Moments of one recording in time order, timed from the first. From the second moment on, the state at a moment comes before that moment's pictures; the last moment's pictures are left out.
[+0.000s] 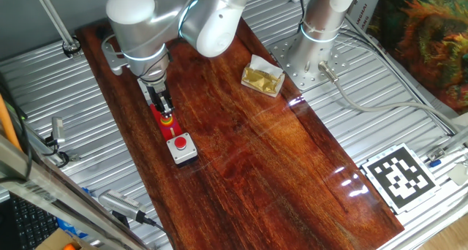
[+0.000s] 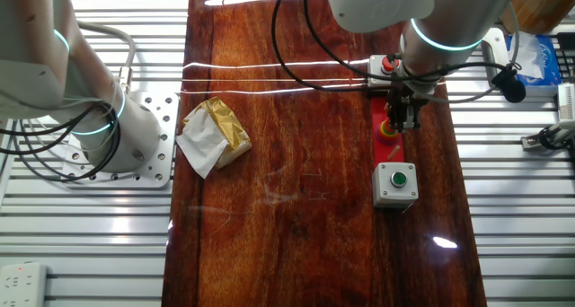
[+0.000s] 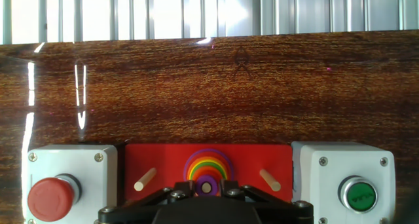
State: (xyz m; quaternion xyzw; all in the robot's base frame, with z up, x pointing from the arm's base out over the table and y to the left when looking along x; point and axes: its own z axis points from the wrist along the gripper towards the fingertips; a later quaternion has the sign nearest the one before) arm 0.569 0.012 0.074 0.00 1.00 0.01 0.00
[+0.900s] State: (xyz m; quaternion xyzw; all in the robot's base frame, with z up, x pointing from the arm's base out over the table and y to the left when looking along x) arm 0.569 0.011 0.070 0.00 1.00 0.01 0.01
